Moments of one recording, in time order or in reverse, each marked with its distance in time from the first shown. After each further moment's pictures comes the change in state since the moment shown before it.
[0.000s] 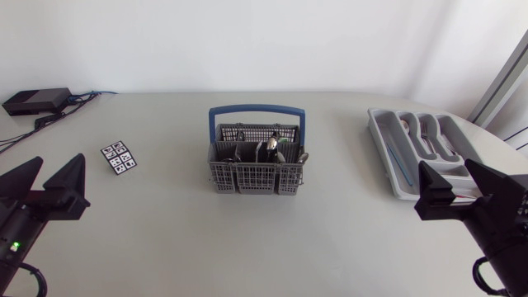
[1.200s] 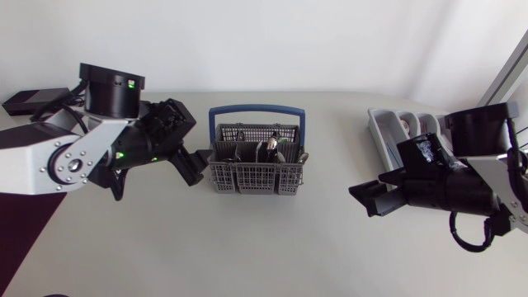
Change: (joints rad) left arm -0.488 1.160 0.649 -0.074 -0.021 0.706; right arm 0.161 0.681 0.459 -0.512 -0.257 -0.086
